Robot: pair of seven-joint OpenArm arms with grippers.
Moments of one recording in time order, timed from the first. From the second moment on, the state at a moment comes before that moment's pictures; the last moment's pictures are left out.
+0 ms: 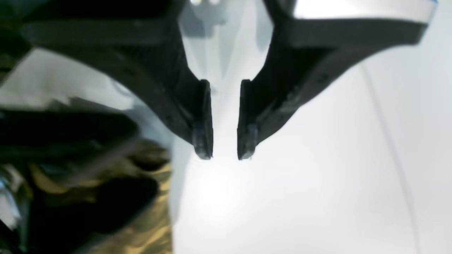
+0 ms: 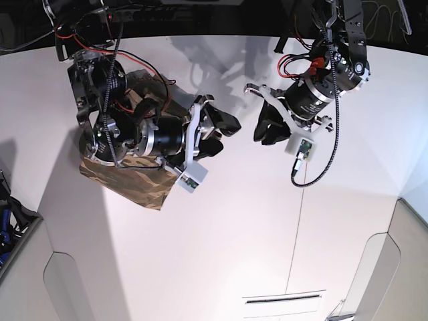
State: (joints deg) left arm 18.5 -4.7 -6.2 114.4 -22.3 -23.9 44.8; right arm 8.1 6.5 -16.7 95.5 44.1 32.0 -69.8
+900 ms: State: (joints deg) left arm 17.8 -3.7 22.5 114.3 -12.9 -17.7 39.7; right arm 17.6 9.0 10.8 78.4 21.3 27.9 -52.8
